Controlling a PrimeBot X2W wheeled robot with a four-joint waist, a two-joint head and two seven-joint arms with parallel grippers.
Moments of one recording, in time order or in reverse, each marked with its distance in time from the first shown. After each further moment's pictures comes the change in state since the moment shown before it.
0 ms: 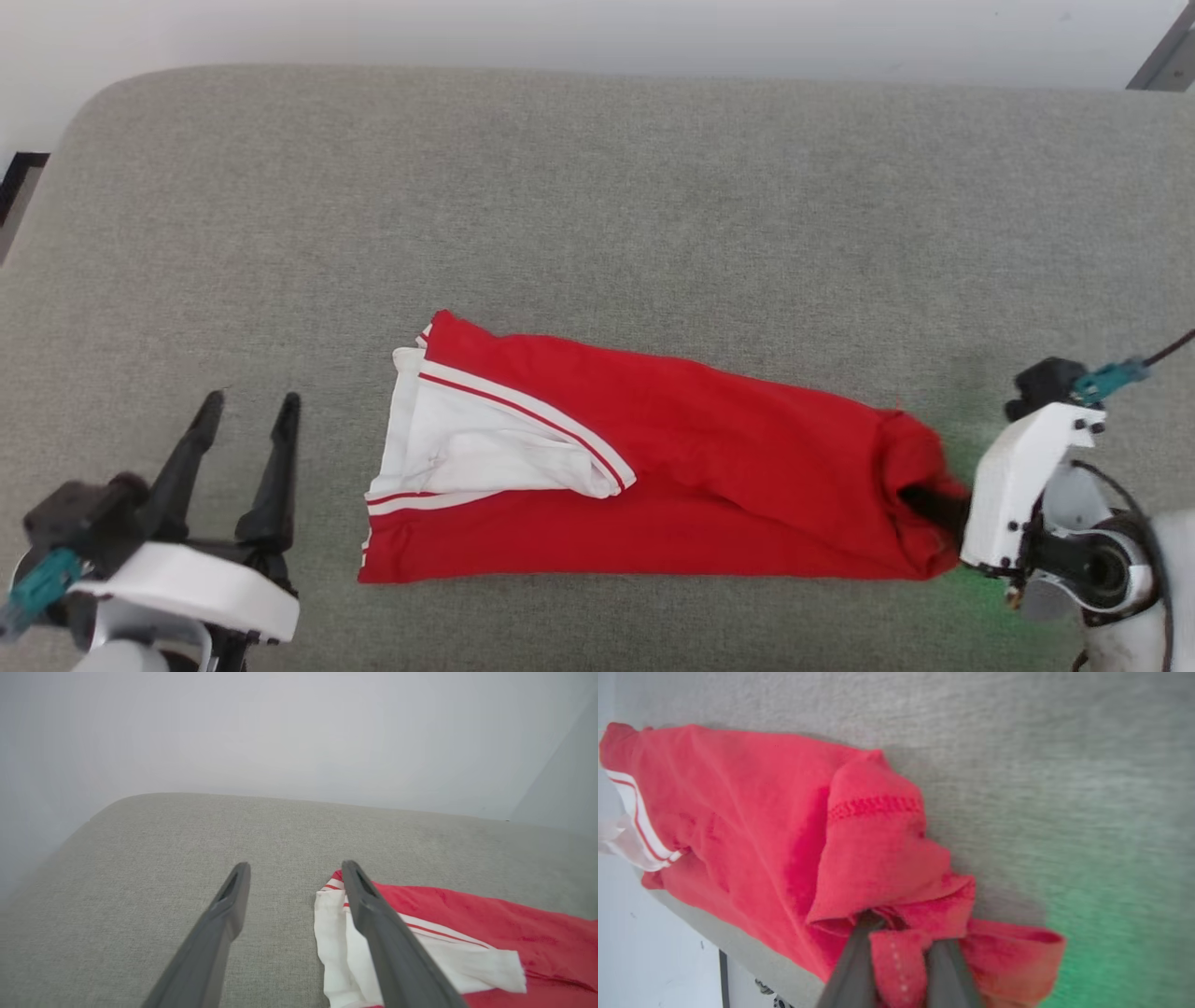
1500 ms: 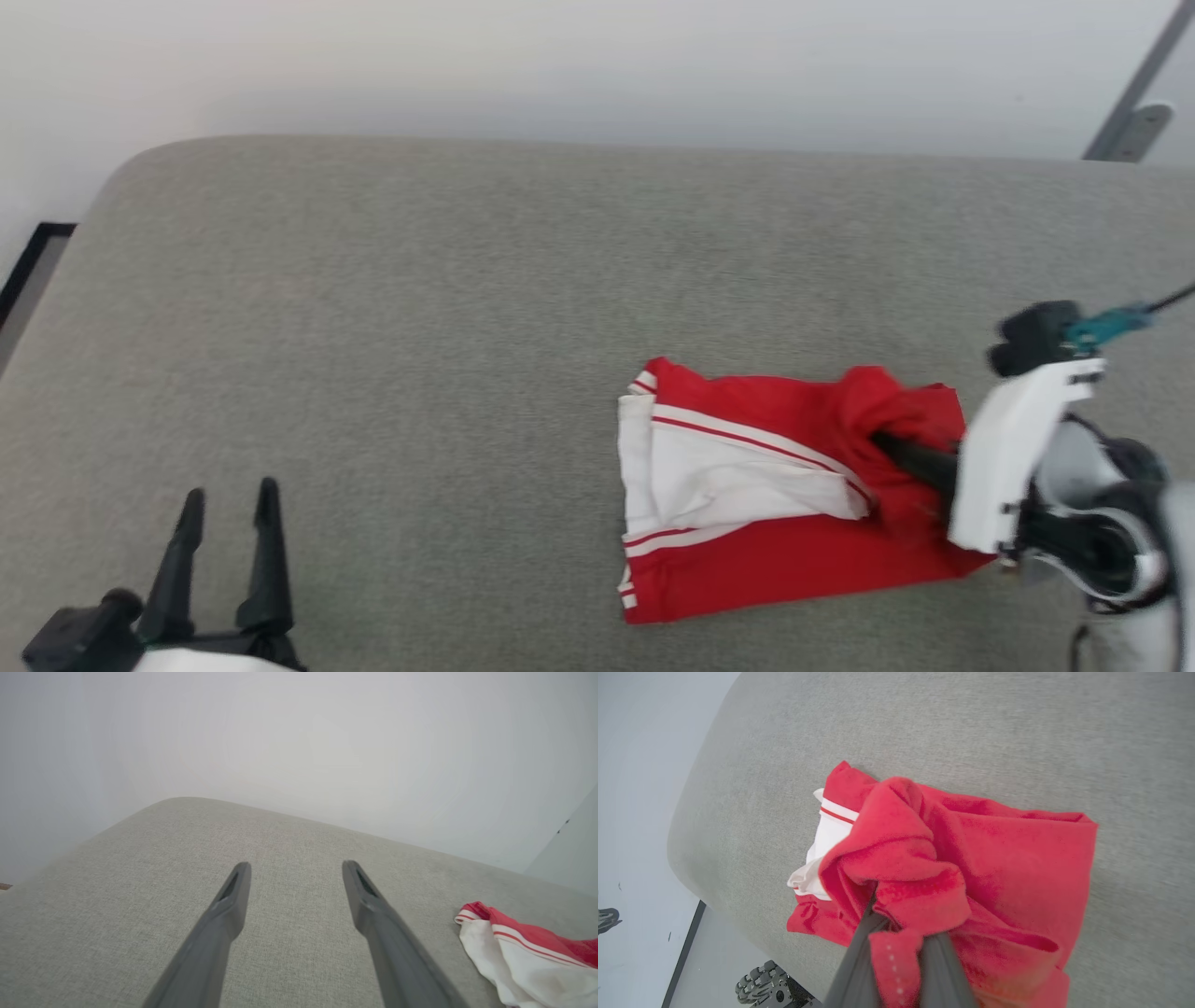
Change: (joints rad) left arm 0.220 -0.453 0.457 0.049 0.355 -0.281 0.000; right arm 0.010 -0.021 0.055 -0.278 -0.002 0.001 0.054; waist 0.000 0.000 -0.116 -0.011
